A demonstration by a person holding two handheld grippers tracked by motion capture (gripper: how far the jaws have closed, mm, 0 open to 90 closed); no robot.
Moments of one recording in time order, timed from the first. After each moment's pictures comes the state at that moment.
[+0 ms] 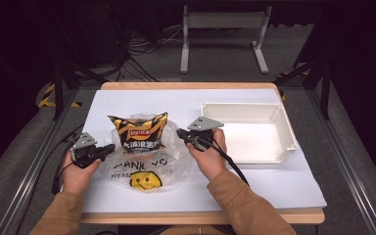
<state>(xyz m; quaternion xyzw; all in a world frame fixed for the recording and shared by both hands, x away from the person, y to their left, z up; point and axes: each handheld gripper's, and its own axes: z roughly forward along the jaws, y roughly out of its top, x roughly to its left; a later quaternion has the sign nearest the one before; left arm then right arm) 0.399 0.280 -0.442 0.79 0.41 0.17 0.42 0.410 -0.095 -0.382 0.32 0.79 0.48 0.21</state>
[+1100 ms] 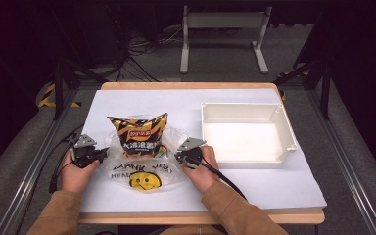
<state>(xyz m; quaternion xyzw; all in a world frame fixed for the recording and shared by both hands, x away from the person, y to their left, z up) 0.406 0.290 -0.456 0.80 0.44 0.15 0.38 0.398 -0.077 -0.450 0.31 0.85 0.38 0.17</state>
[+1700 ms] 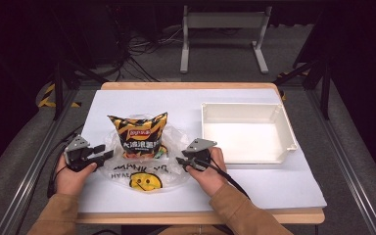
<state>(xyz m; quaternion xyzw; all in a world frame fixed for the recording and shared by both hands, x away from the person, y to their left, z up) 0.388 0.299 -0.444 0.77 0.43 0.16 0.44 0.383 -0.097 -0.433 0.31 0.84 0.42 0.16</state>
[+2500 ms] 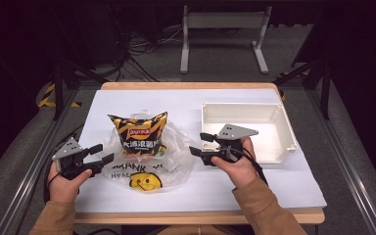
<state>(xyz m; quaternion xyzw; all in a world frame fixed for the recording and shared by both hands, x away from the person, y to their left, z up) 0.356 0.292 -0.415 0.76 0.39 0.16 0.49 0.373 -0.159 -0.364 0.28 0.78 0.54 0.14</state>
